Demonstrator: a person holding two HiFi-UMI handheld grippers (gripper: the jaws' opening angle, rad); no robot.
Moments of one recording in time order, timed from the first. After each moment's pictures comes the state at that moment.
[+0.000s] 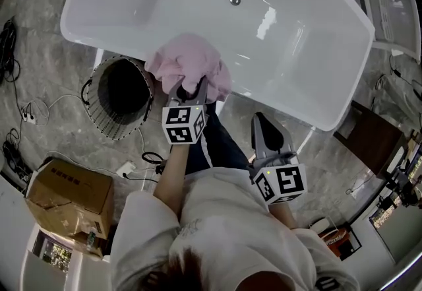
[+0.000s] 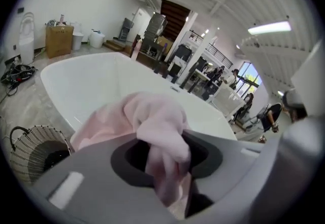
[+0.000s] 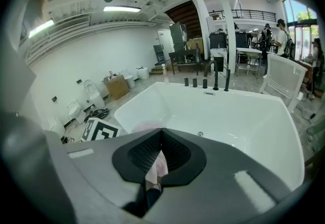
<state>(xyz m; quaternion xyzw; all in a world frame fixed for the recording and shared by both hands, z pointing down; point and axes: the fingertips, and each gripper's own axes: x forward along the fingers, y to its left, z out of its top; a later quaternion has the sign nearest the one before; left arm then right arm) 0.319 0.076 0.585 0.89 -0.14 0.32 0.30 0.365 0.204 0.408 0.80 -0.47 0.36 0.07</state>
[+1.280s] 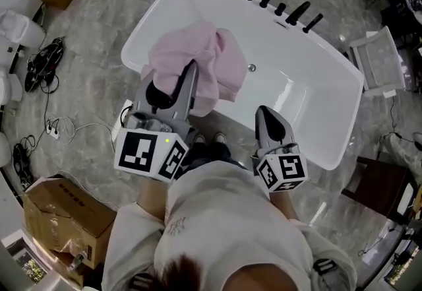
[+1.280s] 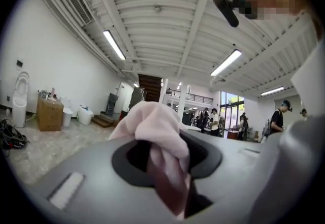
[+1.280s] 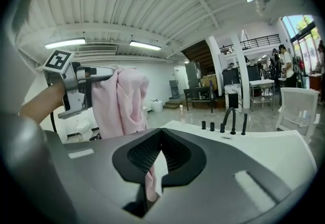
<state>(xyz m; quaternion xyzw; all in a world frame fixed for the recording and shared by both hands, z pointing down) 0.258 -0.020 0.138 0.98 -0.17 -0.01 0.09 0.340 0.153 0.265 0.82 -0.55 0.17 0.00</state>
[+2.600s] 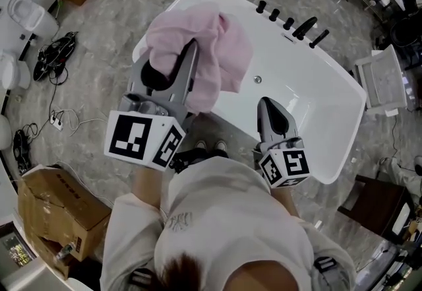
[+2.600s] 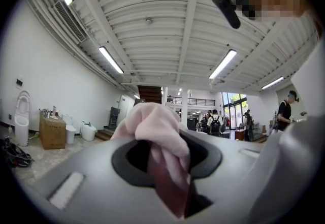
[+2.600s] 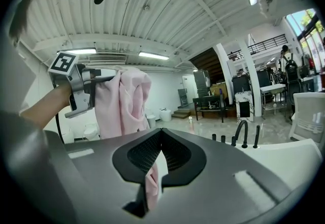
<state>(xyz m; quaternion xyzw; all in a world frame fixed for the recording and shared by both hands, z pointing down) 0.257 -0.028 0.071 0.98 -0.19 -0.05 0.03 0.350 0.131 0.213 0.80 -0.59 0.11 -0.03</state>
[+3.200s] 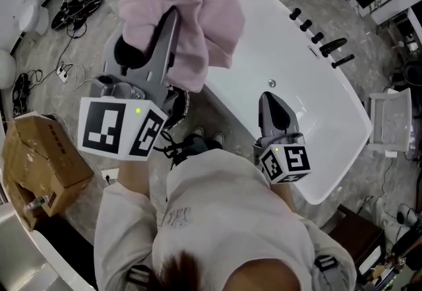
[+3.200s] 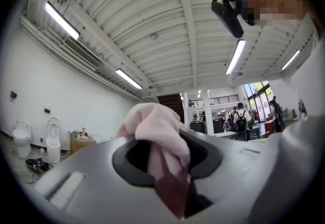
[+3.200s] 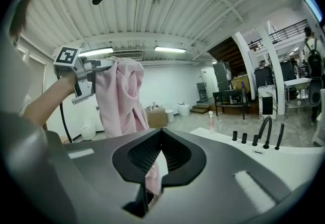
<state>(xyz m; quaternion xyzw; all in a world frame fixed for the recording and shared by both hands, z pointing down) 0.176 -0.049 0.040 0.94 -0.34 -0.07 -0.03 0.329 0.104 0.231 0.72 -0.68 0.13 -0.01</state>
